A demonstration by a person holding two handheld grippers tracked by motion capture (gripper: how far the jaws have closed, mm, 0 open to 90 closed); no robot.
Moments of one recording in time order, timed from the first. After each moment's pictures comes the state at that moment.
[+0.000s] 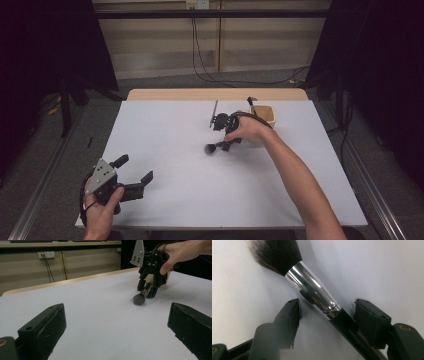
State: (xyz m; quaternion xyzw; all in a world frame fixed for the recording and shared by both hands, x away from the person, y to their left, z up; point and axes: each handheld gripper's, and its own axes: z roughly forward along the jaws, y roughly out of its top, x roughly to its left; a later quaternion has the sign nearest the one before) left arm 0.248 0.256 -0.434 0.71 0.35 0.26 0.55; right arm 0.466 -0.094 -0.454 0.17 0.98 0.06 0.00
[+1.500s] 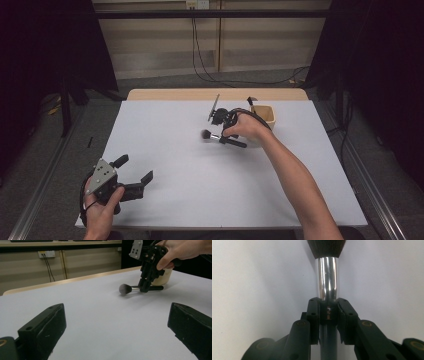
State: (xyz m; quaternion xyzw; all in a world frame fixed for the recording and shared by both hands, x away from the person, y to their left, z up) left arm 0.248 0.256 -0.435 0.71 0.35 0.26 0.55; right arm 0.471 -0.092 -0.442 0.21 0.97 0.10 0.00
